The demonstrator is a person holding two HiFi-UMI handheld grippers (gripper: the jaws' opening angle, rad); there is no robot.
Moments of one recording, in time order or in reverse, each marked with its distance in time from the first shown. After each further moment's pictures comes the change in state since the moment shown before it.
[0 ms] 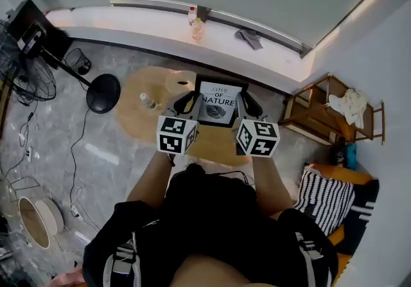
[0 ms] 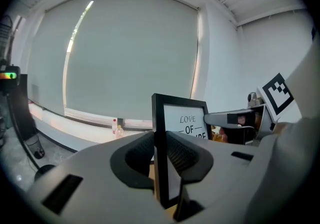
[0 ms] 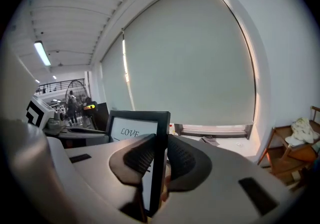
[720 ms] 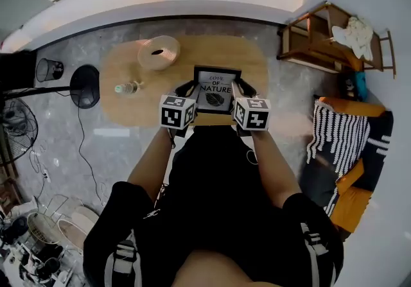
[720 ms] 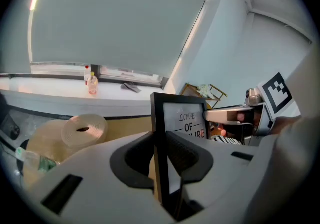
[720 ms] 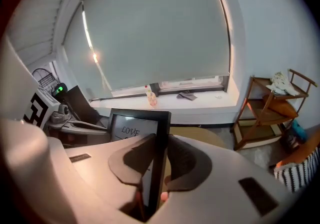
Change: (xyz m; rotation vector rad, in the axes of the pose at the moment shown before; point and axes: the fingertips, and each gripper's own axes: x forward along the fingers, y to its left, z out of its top) left arm 0.149 -0.005 -0.192 -0.071 0.486 -0.284; right arm 0.070 -0.101 -0.200 0.211 0.378 -0.213
